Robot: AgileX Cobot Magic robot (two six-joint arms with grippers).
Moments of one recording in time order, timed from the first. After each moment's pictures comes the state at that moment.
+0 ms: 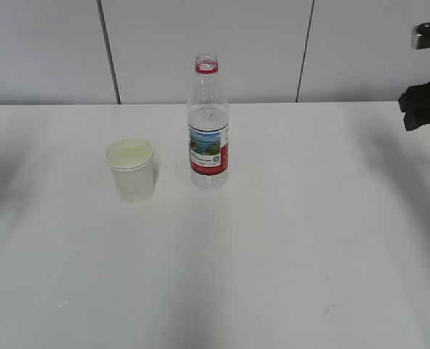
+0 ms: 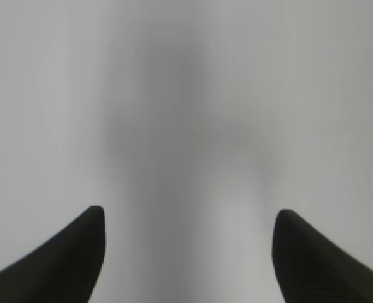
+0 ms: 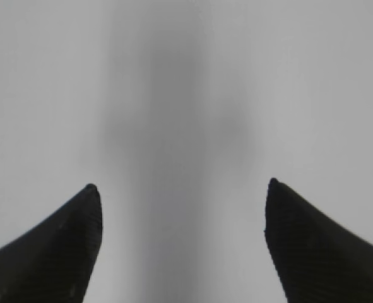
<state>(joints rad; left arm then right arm) 0.06 1.58 -1.03 0.17 0.58 -0.07 -0.08 1.85 -1.39 -0.21 0.65 0.00</state>
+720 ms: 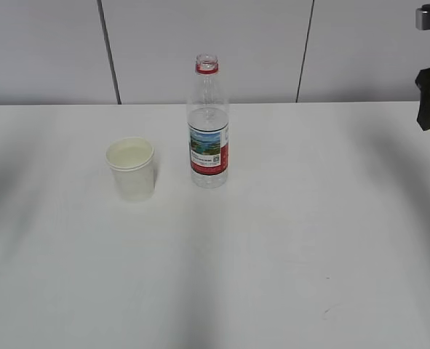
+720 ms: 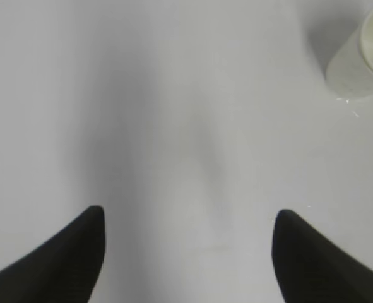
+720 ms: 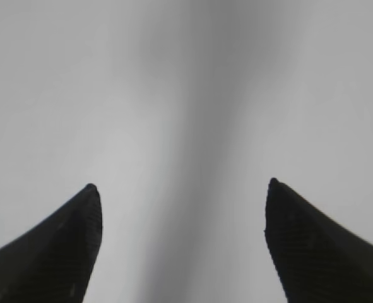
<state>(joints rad) 0.06 1.33 -1.06 -0.06 0.84 0.20 -0.08 1.84 -1.63 -0.06 1.20 -0.20</state>
